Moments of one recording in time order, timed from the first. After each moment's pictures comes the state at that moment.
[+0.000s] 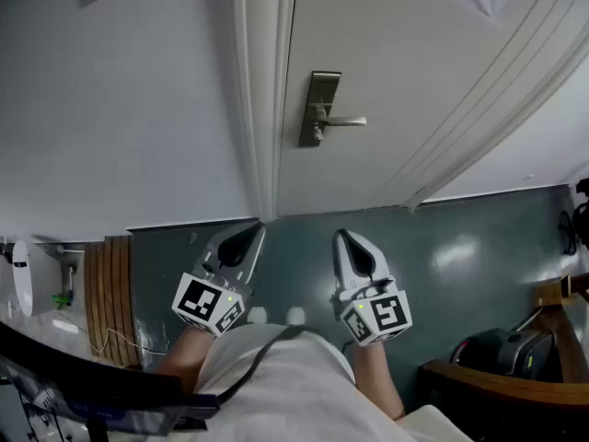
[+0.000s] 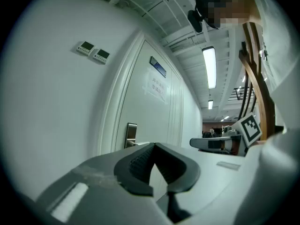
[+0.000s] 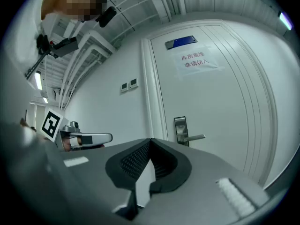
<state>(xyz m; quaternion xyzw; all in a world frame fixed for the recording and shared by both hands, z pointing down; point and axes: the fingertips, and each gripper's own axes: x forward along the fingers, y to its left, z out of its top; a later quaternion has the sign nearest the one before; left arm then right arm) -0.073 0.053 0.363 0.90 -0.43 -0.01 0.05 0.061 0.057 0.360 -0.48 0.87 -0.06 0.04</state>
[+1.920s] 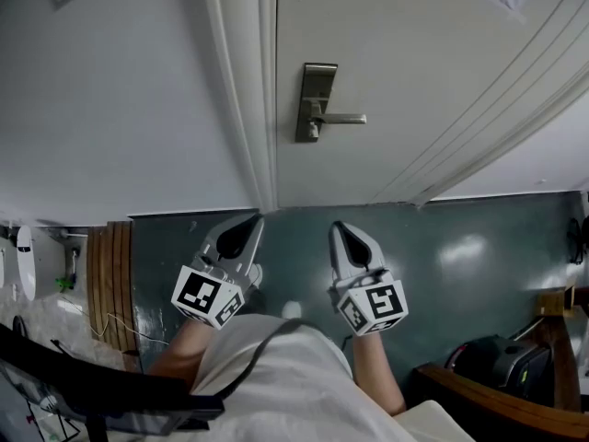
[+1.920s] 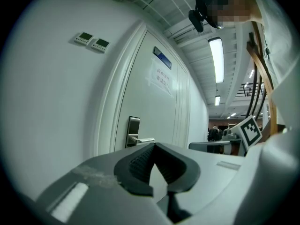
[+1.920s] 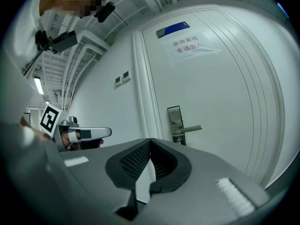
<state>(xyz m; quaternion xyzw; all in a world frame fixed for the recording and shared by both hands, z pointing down) -0.040 0.003 0.384 0.88 -0.46 0.00 0.06 0.092 -0.002 0.400 -0.46 0.88 -0.10 0.02</state>
